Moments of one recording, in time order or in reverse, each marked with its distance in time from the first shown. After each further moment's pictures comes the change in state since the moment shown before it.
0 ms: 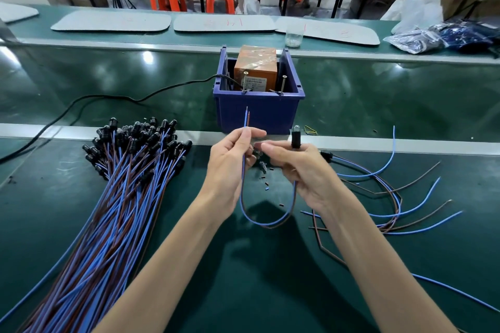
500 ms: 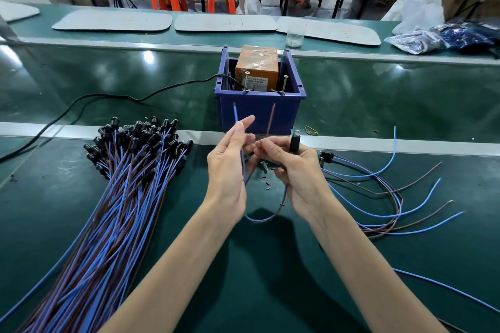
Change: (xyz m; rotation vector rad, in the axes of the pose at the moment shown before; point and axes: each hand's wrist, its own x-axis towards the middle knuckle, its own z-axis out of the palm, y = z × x) left_hand -0.007 0.001 0.010 -0.217 0.181 -0.031; right_hand -0.007 0.002 0.022 0.273 0.119 -0.060
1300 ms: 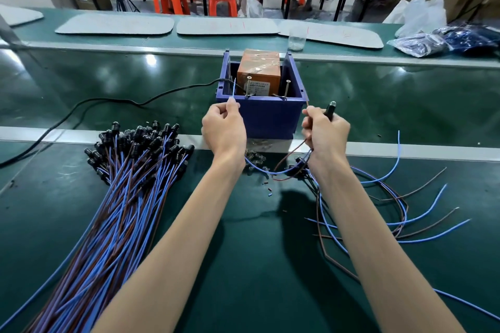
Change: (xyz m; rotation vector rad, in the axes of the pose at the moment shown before) left_hand 0.079 0.007 0.018 0.416 0.394 0.184; right_hand 0.070 -0.029 -0.017 -0.119 0.485 -0.149
